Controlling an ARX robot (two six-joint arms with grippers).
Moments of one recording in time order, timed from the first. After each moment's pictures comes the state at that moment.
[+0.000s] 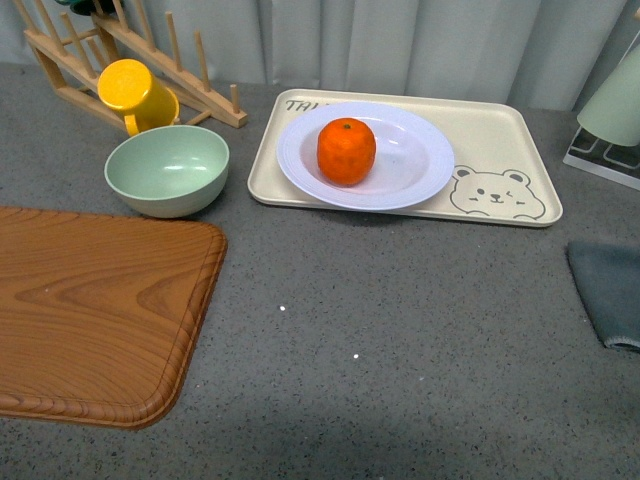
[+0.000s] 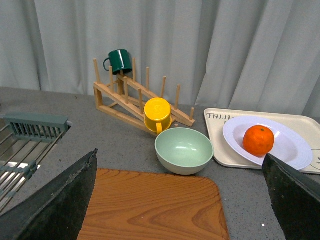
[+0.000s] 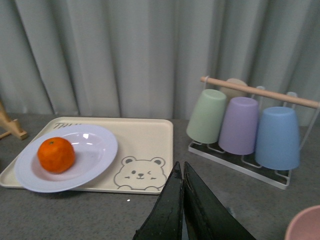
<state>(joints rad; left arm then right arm) 0.00 0.00 0.02 0.00 0.00 0.00 0.02 0.86 0.03 0.81 0.01 0.00</state>
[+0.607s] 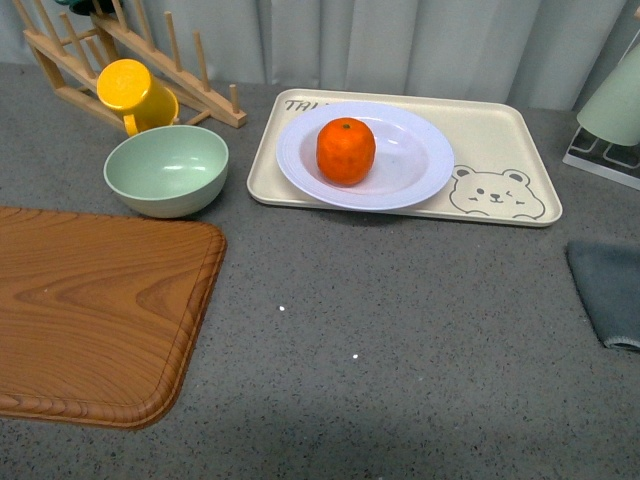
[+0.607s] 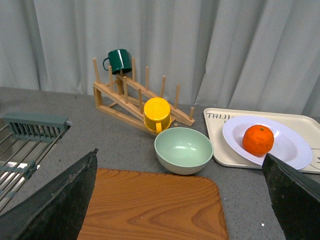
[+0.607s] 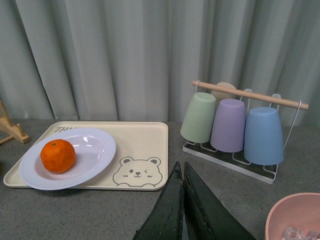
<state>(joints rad) 0.00 0.00 0.02 0.00 0.00 0.00 0.00 0.42 0.01 0.42 0.00 0.00</state>
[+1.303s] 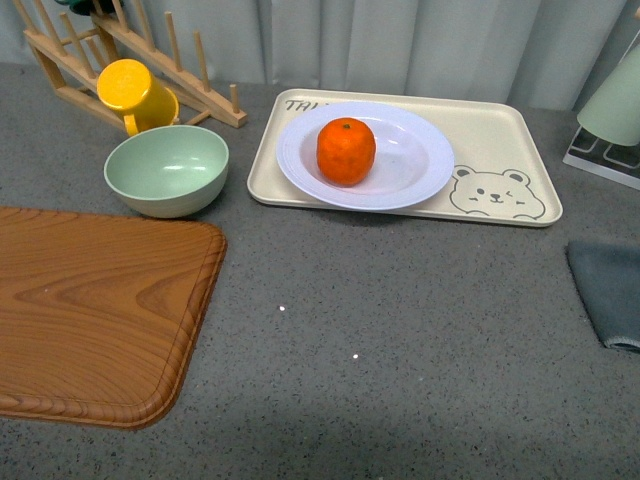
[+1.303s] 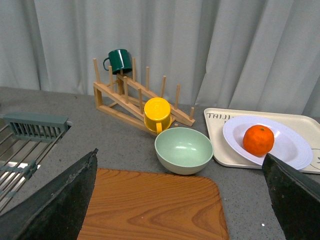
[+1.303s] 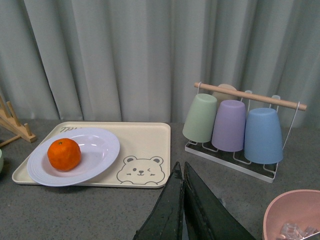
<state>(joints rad) 0.00 0.00 0.02 0.00 0.00 0.00 0.00 0.17 0.01 0.18 0.00 0.00</state>
